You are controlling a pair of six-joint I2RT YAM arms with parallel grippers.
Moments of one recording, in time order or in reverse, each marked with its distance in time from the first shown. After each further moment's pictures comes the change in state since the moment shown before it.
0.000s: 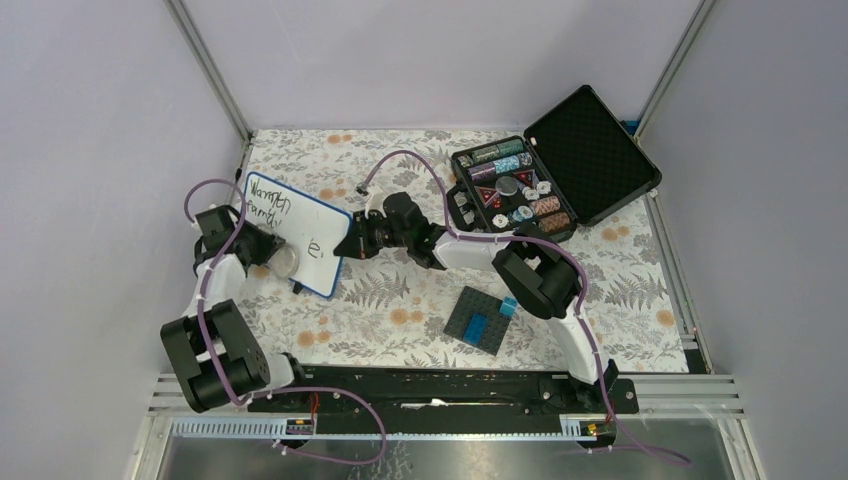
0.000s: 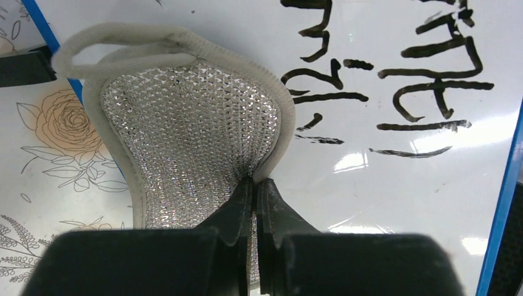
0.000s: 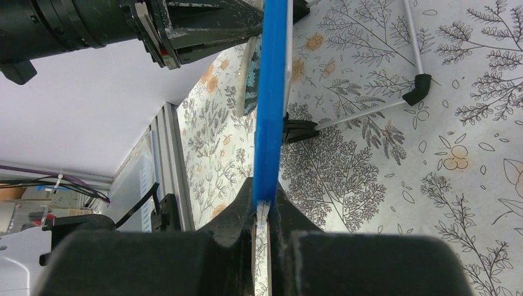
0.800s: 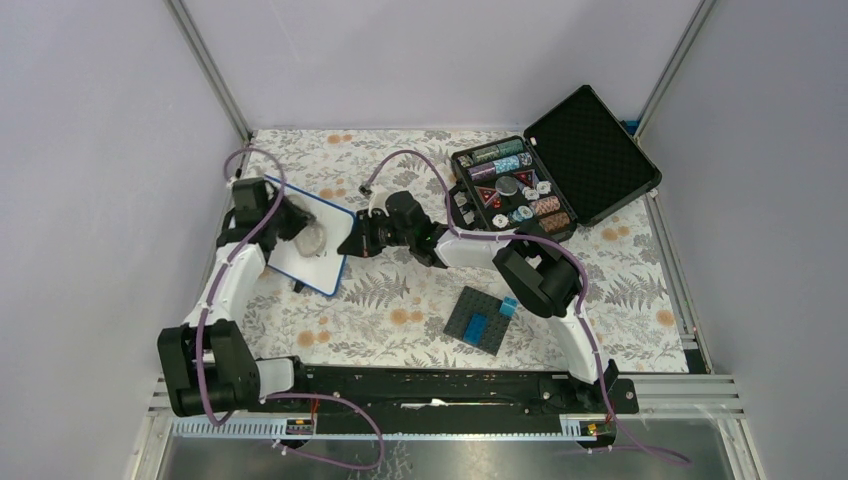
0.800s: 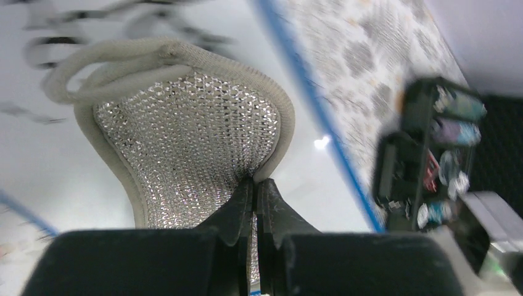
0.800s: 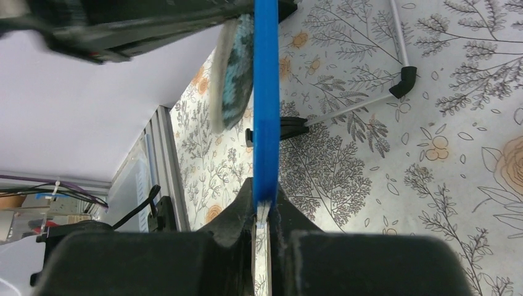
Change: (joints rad) left arm -0.342 -0.045 0.163 -0.065 -0.126 0.057; right arm -0.016 0.000 -0.005 -0.021 0.011 0.009
